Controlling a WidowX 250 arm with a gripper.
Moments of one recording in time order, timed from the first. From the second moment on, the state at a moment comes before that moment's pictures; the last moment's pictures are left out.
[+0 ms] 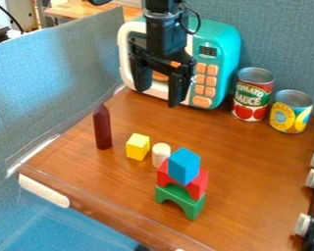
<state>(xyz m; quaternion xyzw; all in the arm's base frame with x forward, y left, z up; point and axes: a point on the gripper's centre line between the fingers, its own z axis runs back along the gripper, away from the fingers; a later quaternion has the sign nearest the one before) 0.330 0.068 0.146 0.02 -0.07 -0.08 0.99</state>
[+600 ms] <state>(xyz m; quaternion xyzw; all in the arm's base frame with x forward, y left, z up) 0.318 0.048 0.138 -0.03 -0.09 -0.11 0.99</state>
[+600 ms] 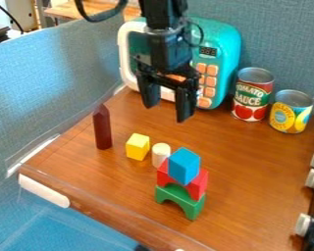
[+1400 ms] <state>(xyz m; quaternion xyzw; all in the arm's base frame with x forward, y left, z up) 0.296 0.016 0.117 -0.04 -0.06 -0.15 0.99</state>
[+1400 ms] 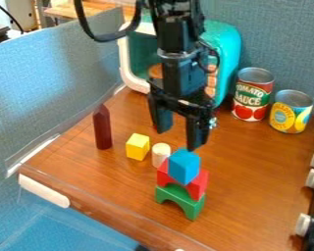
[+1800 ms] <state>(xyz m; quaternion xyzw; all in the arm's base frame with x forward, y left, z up) 0.295 0.013 0.113 -0.03 -0.05 -0.15 0.99</state>
